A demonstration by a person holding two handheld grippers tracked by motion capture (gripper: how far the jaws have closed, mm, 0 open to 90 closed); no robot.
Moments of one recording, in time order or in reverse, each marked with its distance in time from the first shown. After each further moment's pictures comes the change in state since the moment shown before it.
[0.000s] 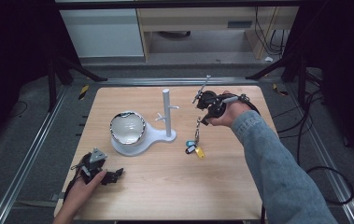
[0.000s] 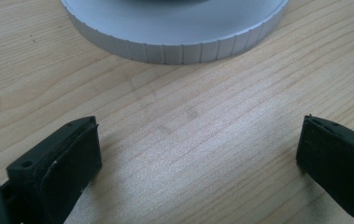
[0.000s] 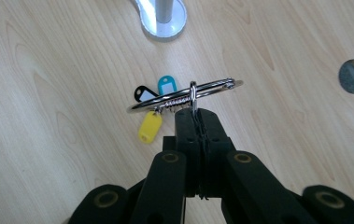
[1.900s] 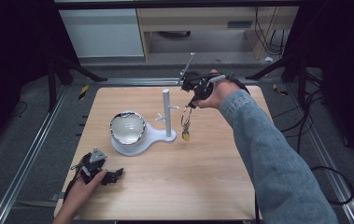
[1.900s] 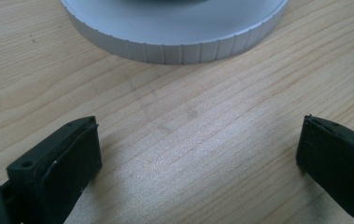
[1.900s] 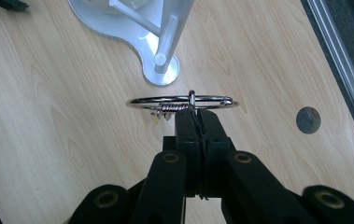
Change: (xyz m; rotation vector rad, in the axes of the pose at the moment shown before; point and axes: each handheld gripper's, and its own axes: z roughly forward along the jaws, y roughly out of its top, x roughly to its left) left arm 0.000 0.000 0.000 -0.002 -0.001 -0.001; right arm 0.006 0.059 -0.046 -0.031 -0.036 -0.071
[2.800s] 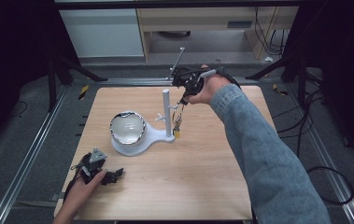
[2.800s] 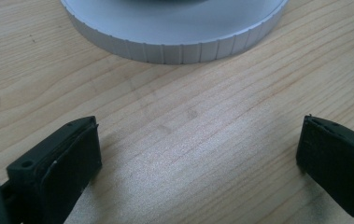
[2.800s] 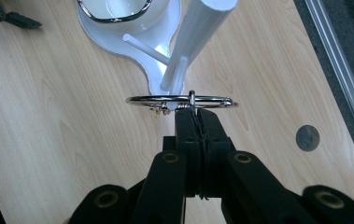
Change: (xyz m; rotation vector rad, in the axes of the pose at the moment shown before) left arm 0.000 0.000 0.000 0.000 -0.001 0.001; right arm 0.004 0.026 -0.002 -0.010 0.011 -0.025
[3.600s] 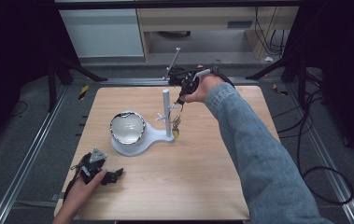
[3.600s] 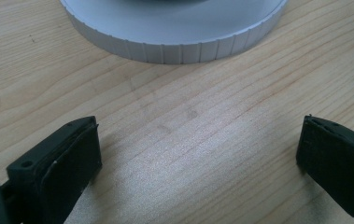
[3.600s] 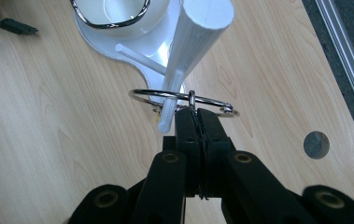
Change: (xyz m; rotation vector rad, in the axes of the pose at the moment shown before) left arm 0.000 0.000 0.000 0.000 -0.001 0.001; right arm -0.008 0.010 0.017 0.010 0.027 0.016
